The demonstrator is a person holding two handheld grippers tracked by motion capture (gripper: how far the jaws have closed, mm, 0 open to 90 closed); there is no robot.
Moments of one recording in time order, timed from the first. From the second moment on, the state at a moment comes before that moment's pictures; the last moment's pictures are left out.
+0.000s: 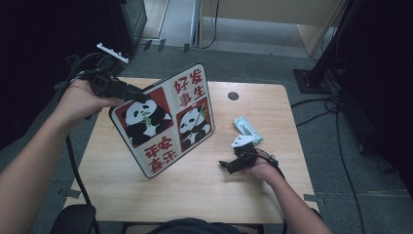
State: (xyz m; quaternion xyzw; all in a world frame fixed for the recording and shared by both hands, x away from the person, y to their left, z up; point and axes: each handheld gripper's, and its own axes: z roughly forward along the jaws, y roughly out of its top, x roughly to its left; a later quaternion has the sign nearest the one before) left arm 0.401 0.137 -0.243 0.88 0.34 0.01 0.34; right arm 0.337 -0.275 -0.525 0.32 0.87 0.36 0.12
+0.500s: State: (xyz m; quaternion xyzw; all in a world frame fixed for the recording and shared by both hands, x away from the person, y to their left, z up) left arm 0.379 0.168 -0.257 0.86 0.33 0.03 0.38; right arm 0.335 -0.267 -0.525 0.34 0.86 0.36 0.13
